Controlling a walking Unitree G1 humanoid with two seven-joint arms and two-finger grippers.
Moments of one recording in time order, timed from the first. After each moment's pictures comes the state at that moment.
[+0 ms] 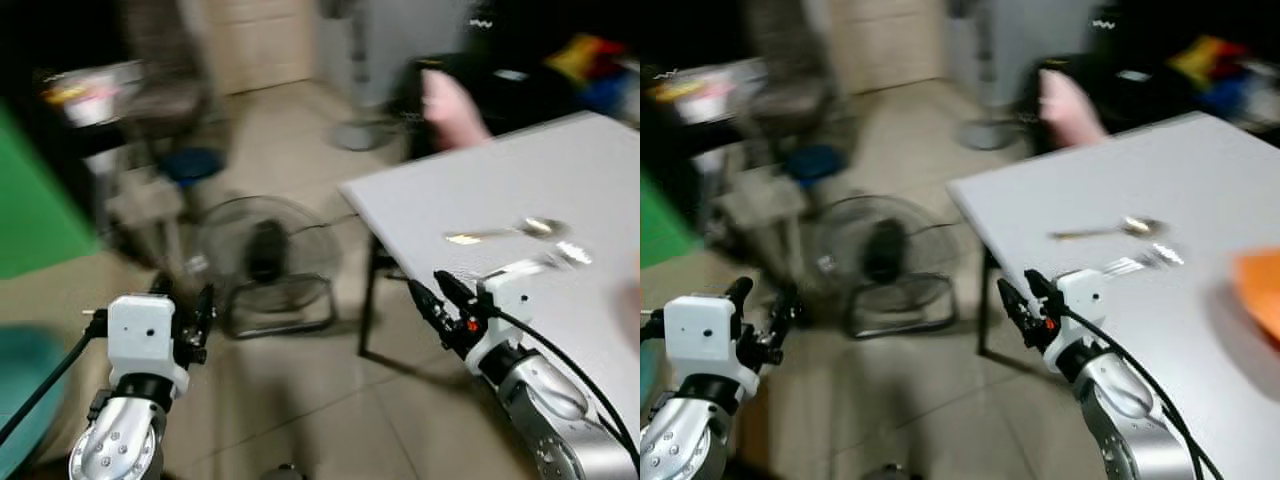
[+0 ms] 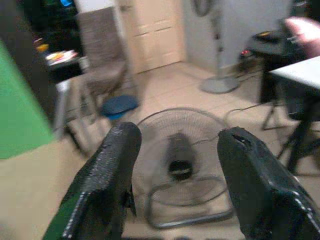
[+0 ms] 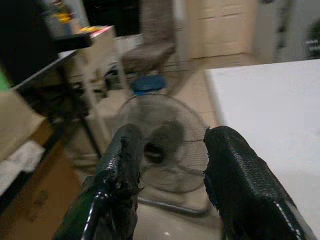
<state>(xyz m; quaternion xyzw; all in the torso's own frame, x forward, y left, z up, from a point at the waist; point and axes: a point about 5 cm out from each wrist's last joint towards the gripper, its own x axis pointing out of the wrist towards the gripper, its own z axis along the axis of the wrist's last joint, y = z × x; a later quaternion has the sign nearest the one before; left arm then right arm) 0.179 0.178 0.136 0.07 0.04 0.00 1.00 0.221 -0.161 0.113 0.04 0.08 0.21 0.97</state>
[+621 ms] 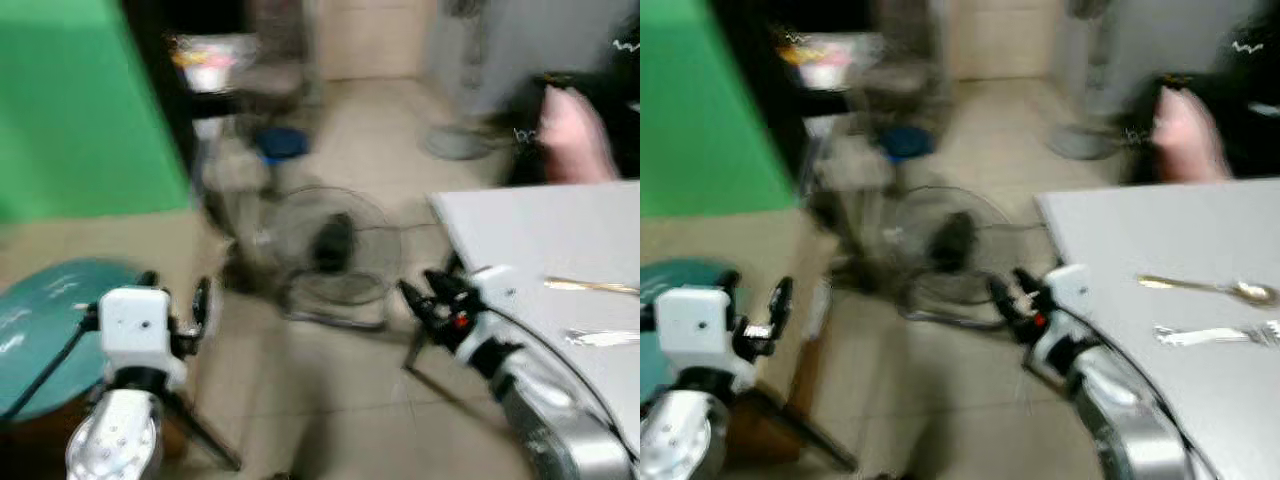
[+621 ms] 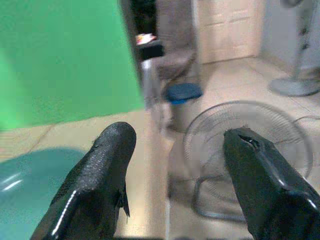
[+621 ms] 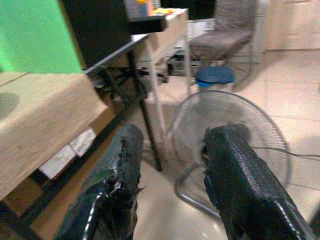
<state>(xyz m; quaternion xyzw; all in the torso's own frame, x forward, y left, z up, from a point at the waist) 0.181 0.177 0.139 0.07 0.04 0.02 1.00 0.227 -0.159 0.111 0.05 0.09 0.22 0.97</state>
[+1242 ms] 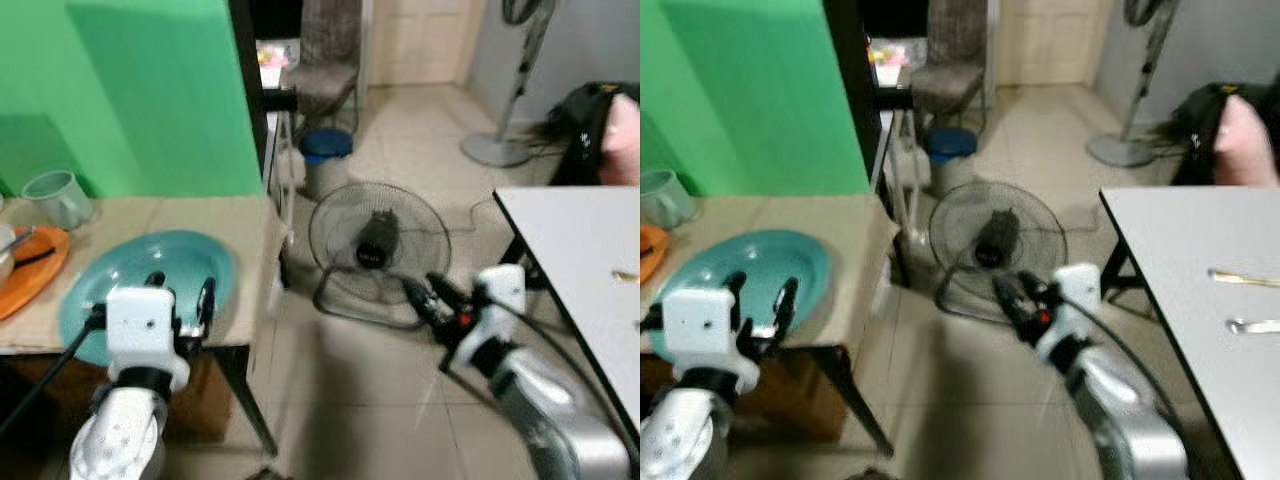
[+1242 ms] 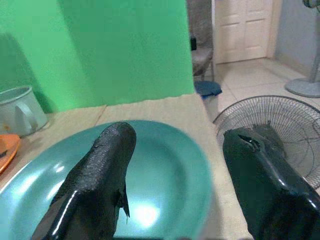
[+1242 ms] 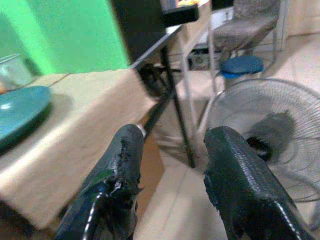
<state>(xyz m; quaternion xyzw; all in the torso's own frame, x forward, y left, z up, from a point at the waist) 0.183 0.181 0.140 0.07 0.04 0.02 1.00 0.229 -0.149 0.107 0.11 0.11 0.23 0.96</state>
